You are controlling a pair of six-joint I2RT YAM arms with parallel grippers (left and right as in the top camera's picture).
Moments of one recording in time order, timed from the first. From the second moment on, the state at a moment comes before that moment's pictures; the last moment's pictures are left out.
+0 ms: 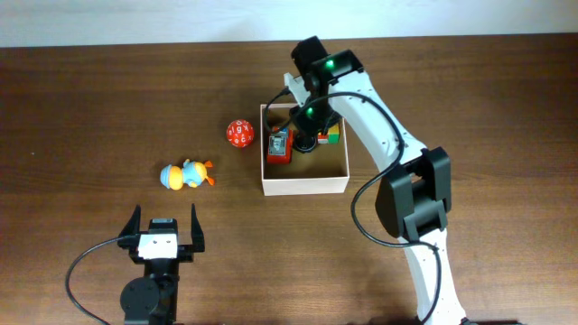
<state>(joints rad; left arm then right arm) -0.03 0.01 0.01 -0.07 -0.09 0.14 0.43 2.39 2.25 -1.26 -0.12 -0.11</state>
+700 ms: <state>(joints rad) -0.03 0.01 0.01 -0.07 -0.09 0.14 0.47 2.39 2.23 -1.20 -0.12 -0.19</state>
